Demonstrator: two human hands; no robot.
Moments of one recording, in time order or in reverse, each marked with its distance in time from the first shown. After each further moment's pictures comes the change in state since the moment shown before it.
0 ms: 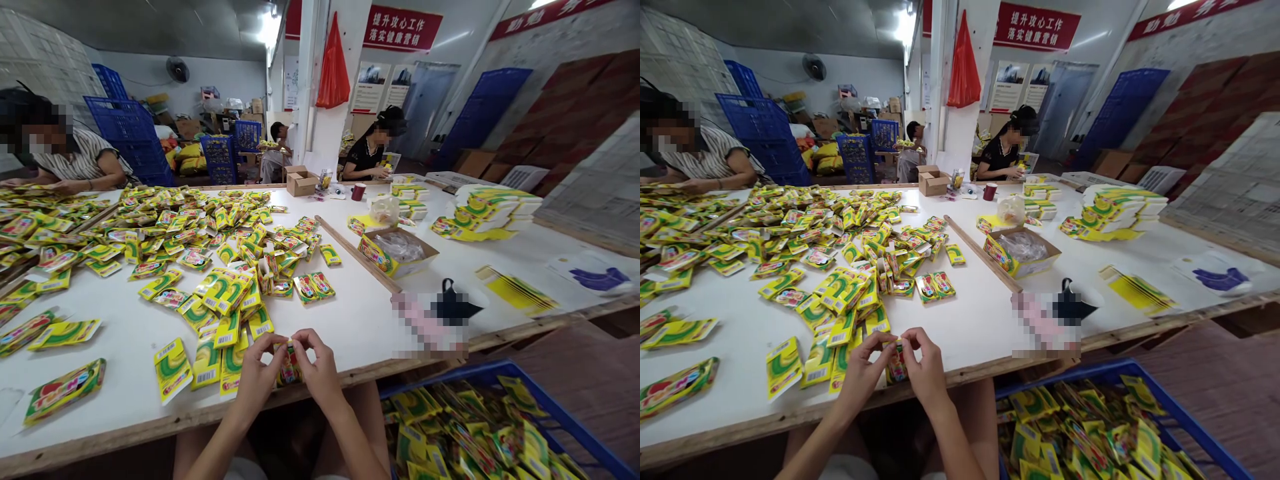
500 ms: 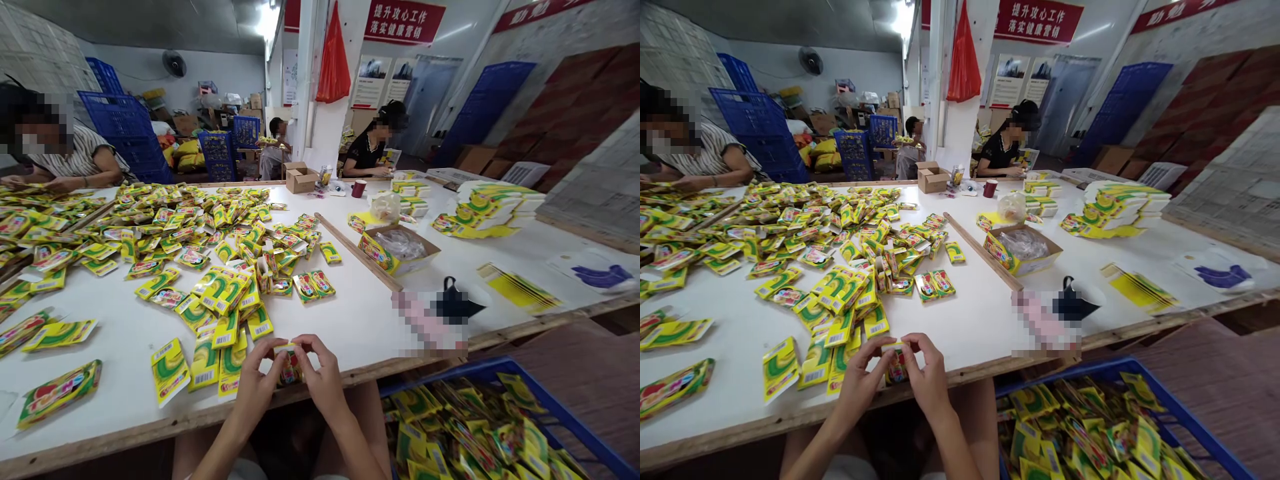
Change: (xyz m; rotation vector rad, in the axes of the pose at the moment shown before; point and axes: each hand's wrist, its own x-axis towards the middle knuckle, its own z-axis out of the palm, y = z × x) left_hand -0.009 -0.004 0.002 -0.005 0.038 0.022; right_hand -0.010 0.003 -0.004 0.029 0.023 0.014
